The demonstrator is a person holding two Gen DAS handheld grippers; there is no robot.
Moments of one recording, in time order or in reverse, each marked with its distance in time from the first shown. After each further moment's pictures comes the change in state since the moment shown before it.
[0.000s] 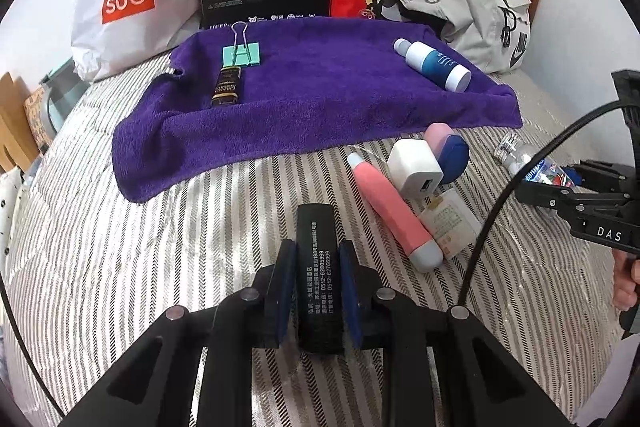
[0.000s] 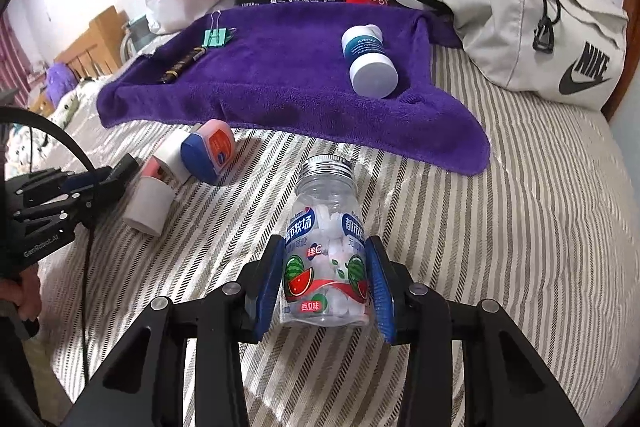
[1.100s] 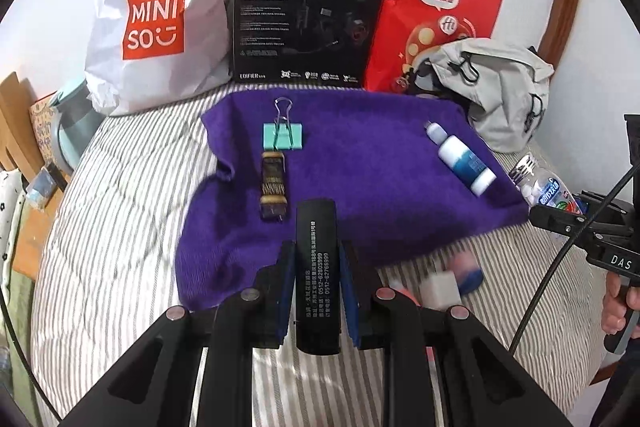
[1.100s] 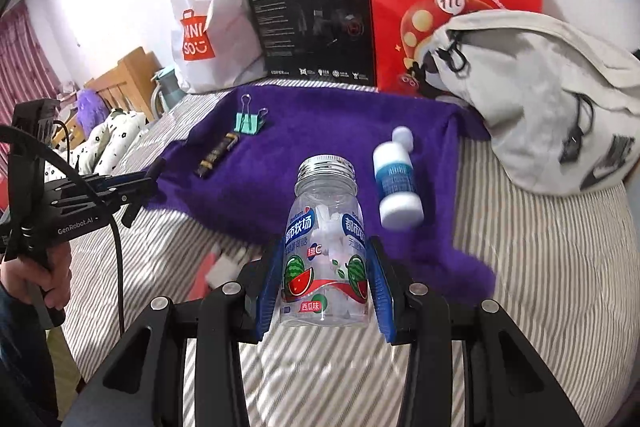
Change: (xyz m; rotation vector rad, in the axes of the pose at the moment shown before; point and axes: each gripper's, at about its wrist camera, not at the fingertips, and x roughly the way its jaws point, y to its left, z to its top) left arm -0.013 0.050 0.083 -0.081 -0.067 -0.021; right arm -0.021 0.005 0.088 -0.024 -0.105 0.115
